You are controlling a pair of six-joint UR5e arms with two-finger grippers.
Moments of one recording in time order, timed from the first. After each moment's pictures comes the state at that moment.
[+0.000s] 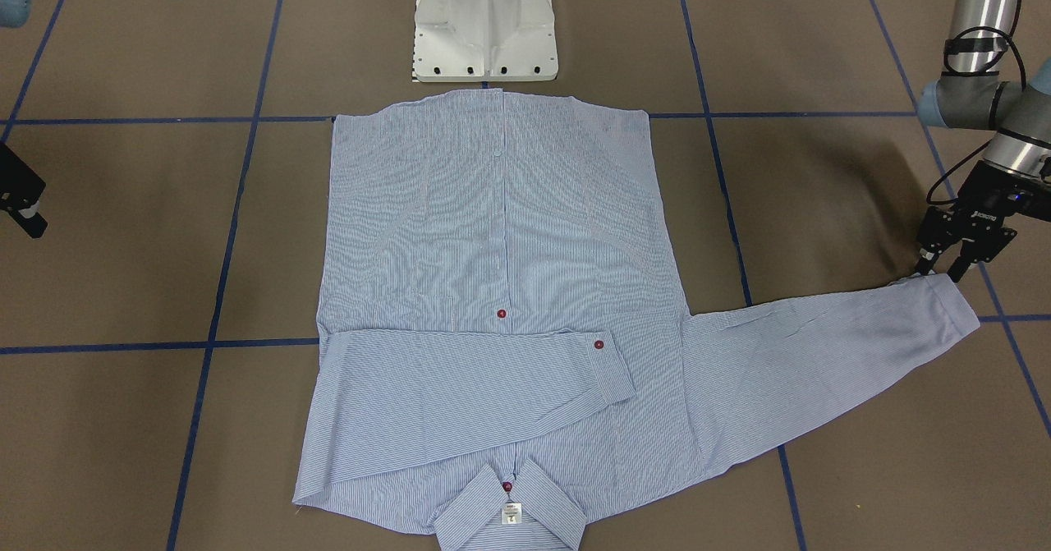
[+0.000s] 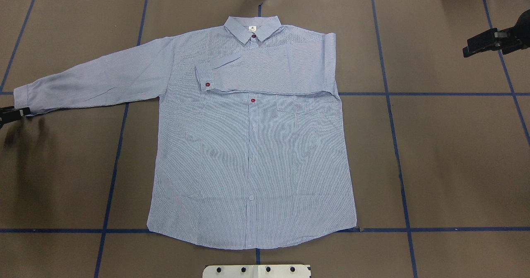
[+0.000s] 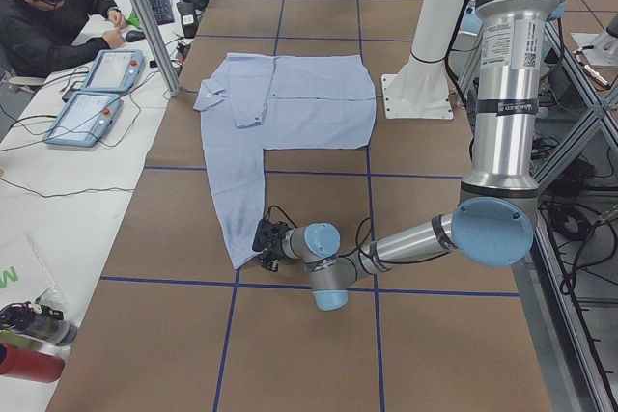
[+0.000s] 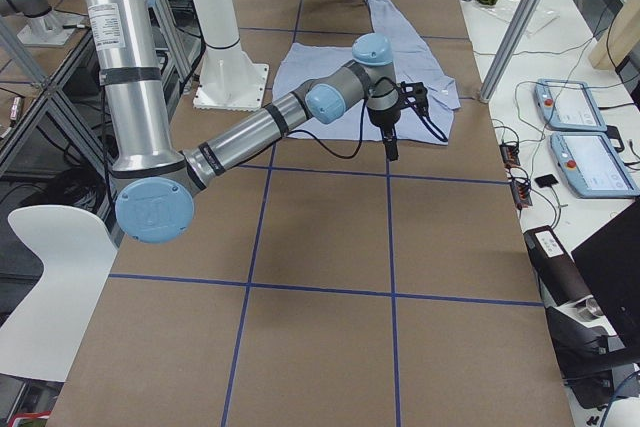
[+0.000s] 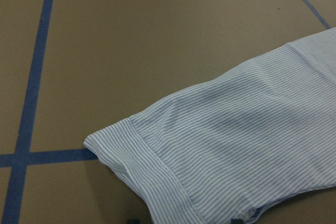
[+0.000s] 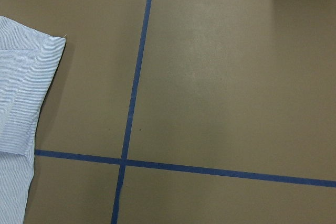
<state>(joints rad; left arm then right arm) -0.99 -1.58 -1.03 -3.29 -1.86 -0.98 1.20 -1.43 1.98 -1.46 2.15 0.60</state>
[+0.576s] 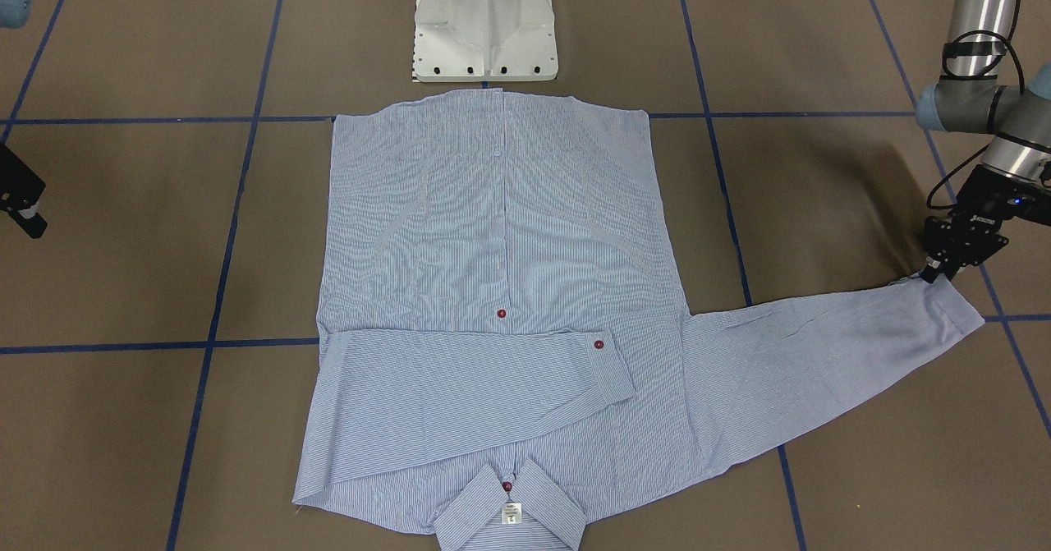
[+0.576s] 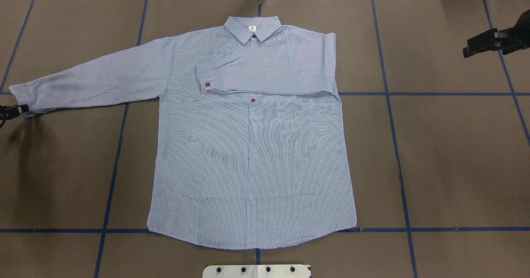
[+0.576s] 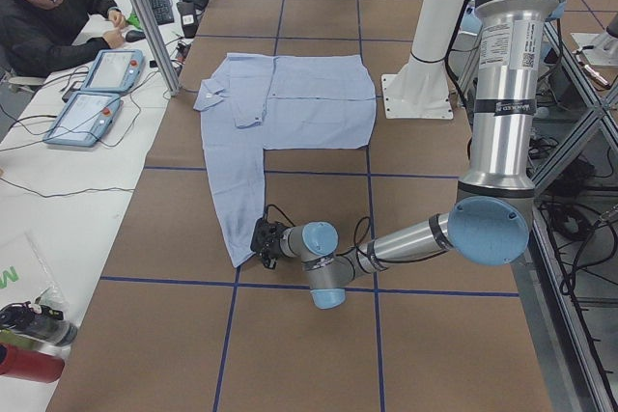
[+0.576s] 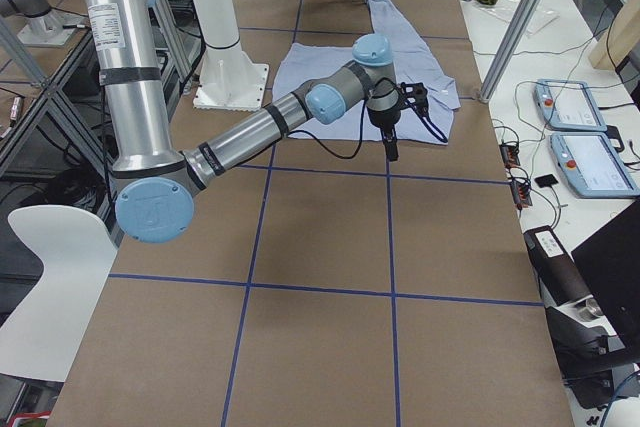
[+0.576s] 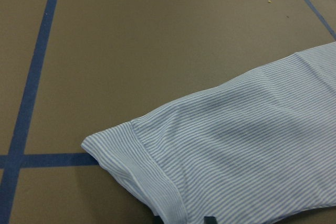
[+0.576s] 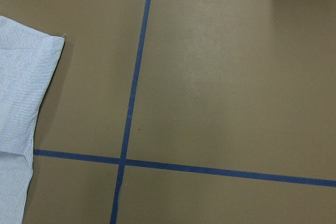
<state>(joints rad) -0.99 -1.58 -1.03 -3.30 -1.86 -1.02 1.20 -1.43 1.98 -1.46 2.15 0.60</state>
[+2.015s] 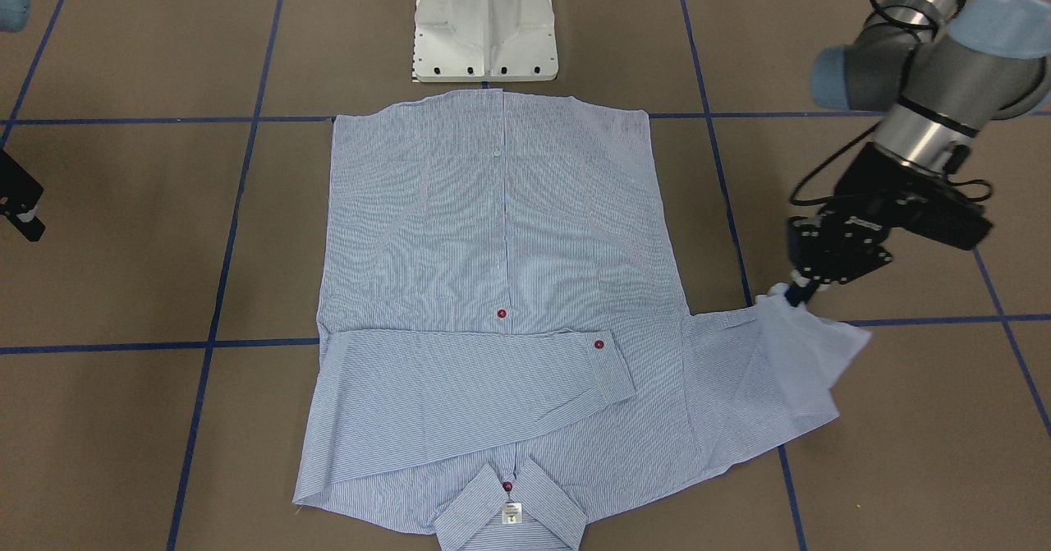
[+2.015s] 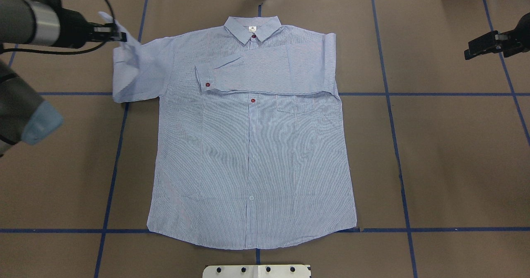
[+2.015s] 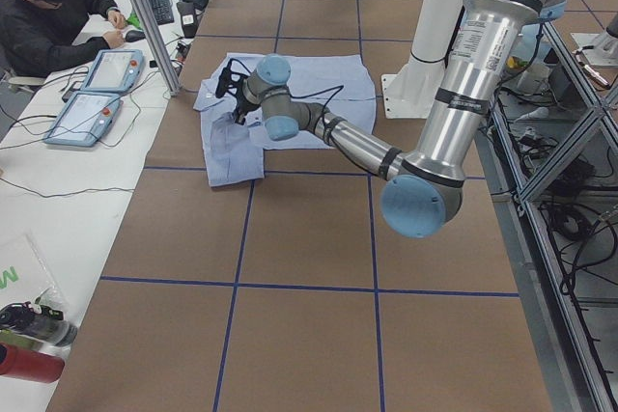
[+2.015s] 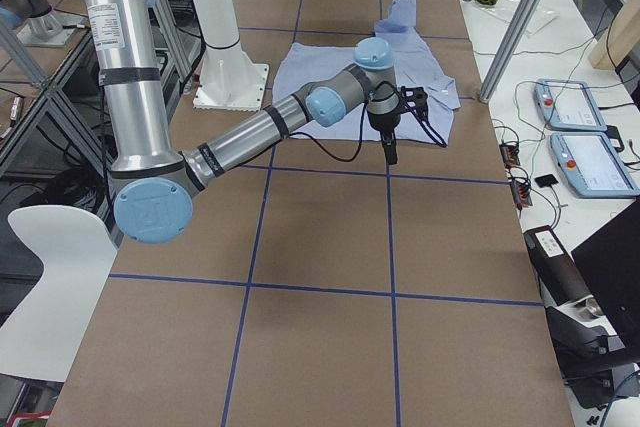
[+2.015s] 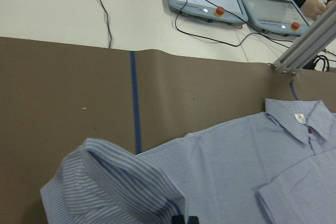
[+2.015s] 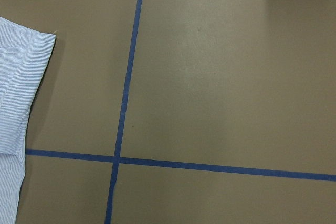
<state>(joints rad) -0.92 -1.98 -1.70 -2.24 -1.93 -1.09 1.20 -1.44 1.97 -1.46 2.15 0.61</state>
